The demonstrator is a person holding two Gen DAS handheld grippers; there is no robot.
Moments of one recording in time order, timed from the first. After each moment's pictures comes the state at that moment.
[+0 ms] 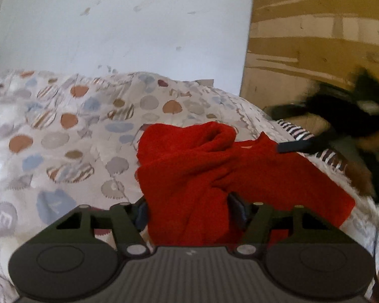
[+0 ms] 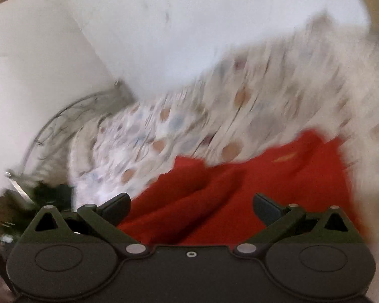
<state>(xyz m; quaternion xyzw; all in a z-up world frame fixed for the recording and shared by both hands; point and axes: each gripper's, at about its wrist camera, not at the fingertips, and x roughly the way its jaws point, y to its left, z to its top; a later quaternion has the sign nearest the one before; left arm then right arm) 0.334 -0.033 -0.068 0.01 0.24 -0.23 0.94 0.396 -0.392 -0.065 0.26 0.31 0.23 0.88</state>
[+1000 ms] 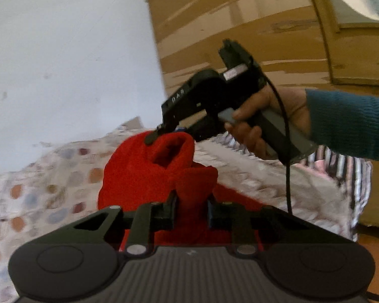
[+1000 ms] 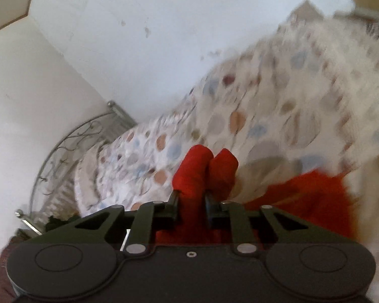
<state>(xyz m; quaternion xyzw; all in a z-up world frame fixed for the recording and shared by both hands) 0.290 -0.151 -0.014 0.16 0.13 -0.38 0.90 0.424 -0.437 -0.015 0.32 0.29 0.20 0.88</state>
